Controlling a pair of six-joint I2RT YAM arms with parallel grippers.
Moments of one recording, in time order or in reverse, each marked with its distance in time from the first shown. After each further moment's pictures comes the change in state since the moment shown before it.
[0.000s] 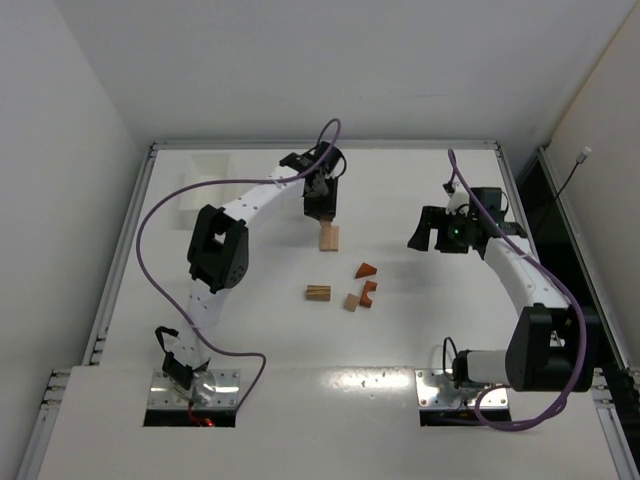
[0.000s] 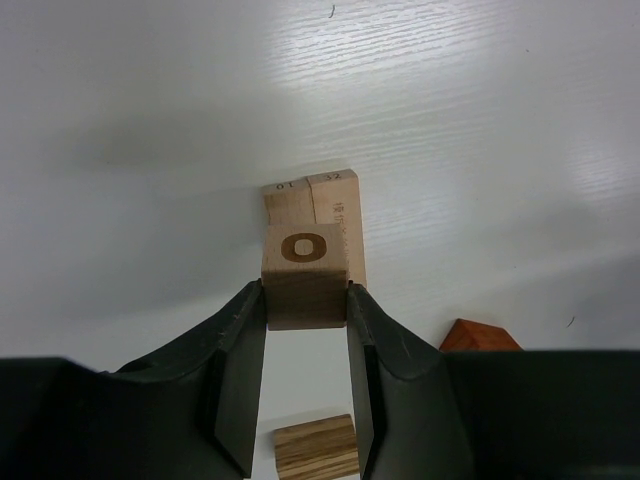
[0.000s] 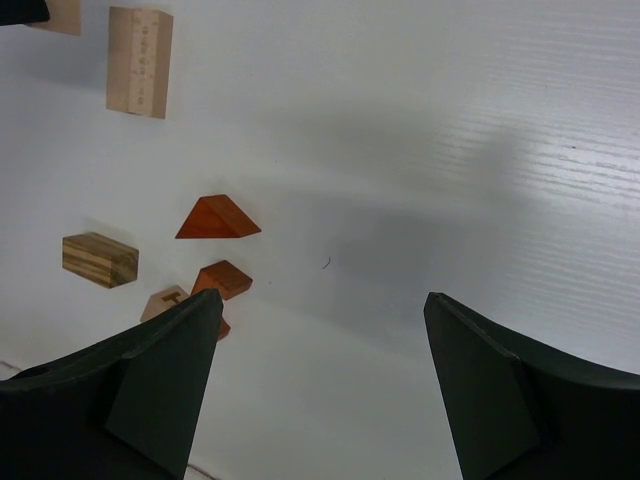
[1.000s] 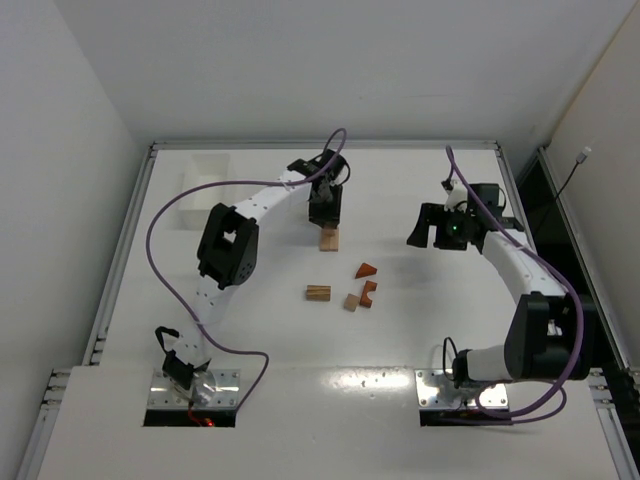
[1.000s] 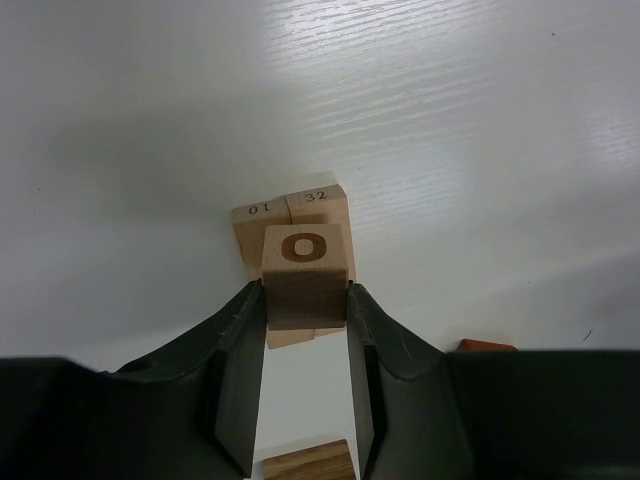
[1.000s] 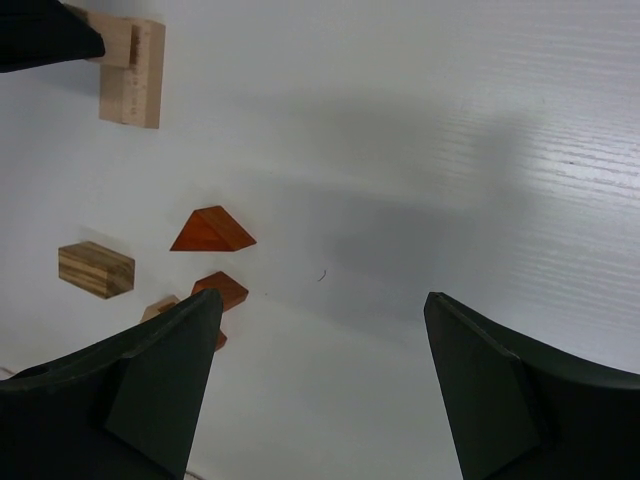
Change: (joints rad) left arm -0.007 0.089 0.028 0.017 0.048 0.005; right arm 0.000 0.057 0.029 0.012 0.000 0.000
